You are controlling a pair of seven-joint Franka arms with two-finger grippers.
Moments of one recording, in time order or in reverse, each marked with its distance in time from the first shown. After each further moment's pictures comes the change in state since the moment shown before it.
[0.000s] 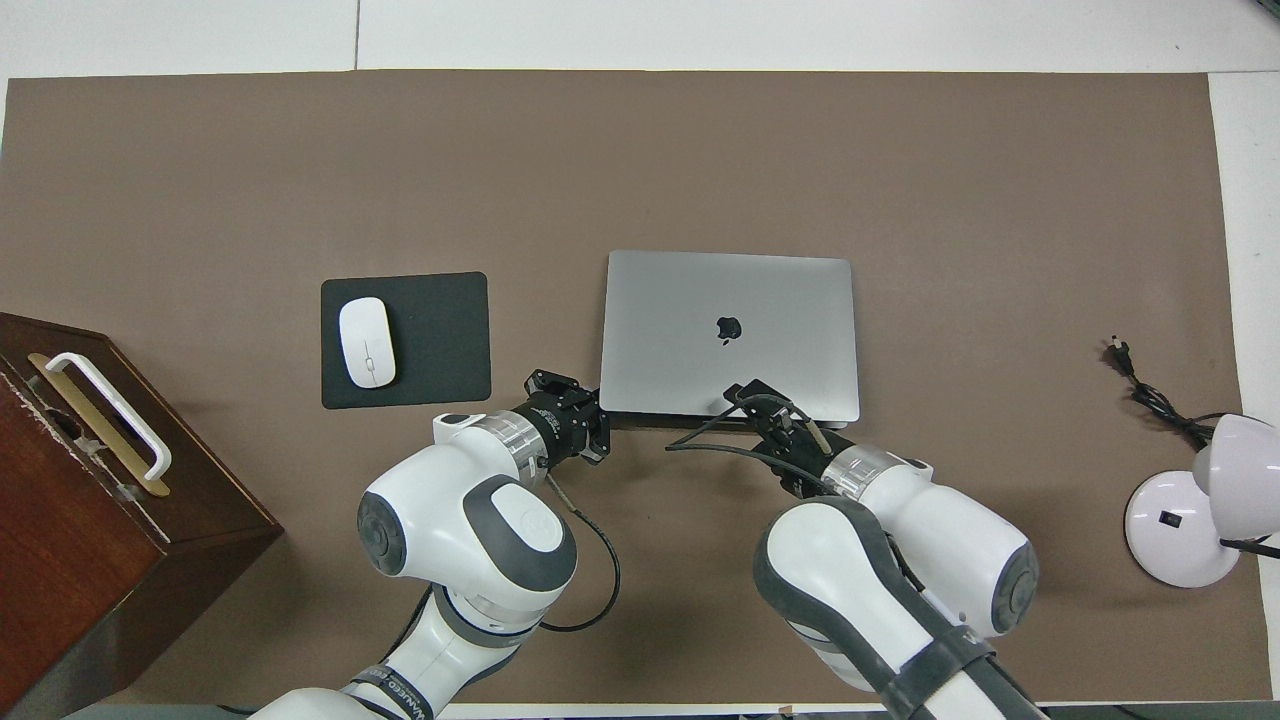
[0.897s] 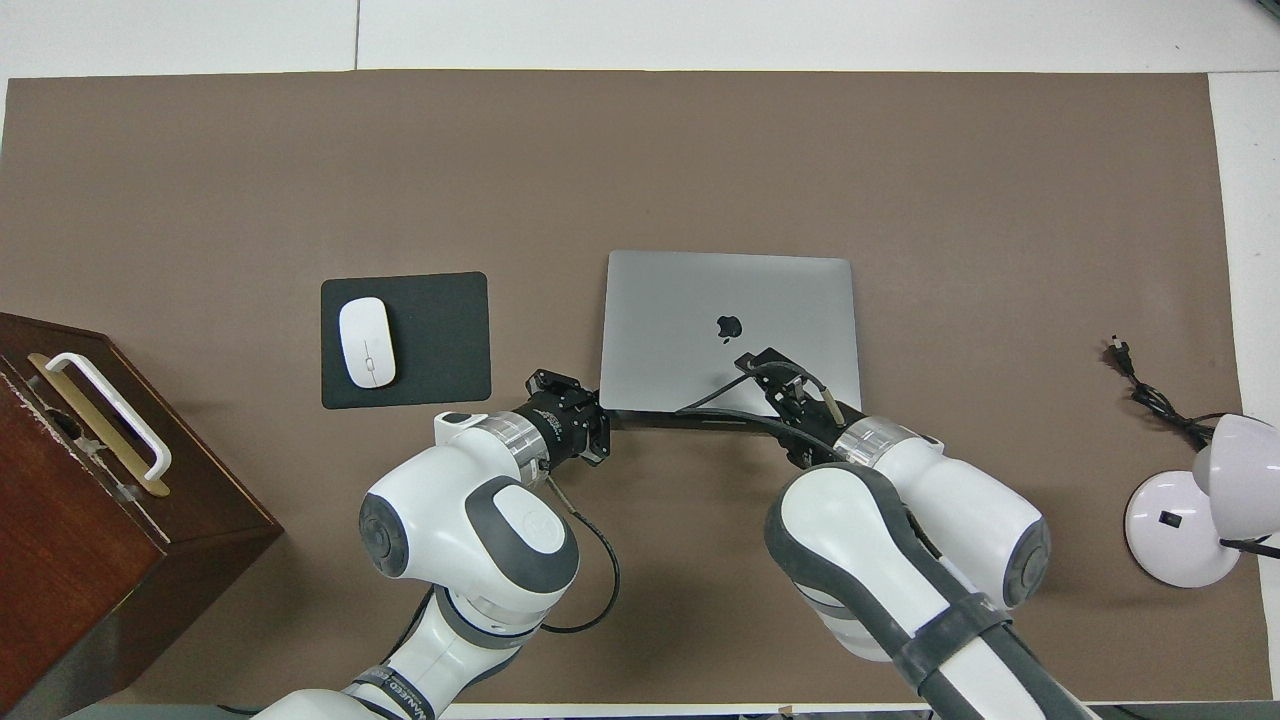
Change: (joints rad) left arm -0.004 0.001 0.000 0.001 0.000 0.007 0.036; right arm 0.000 0.030 -0.047 0.057 0.000 0.000 -0.004
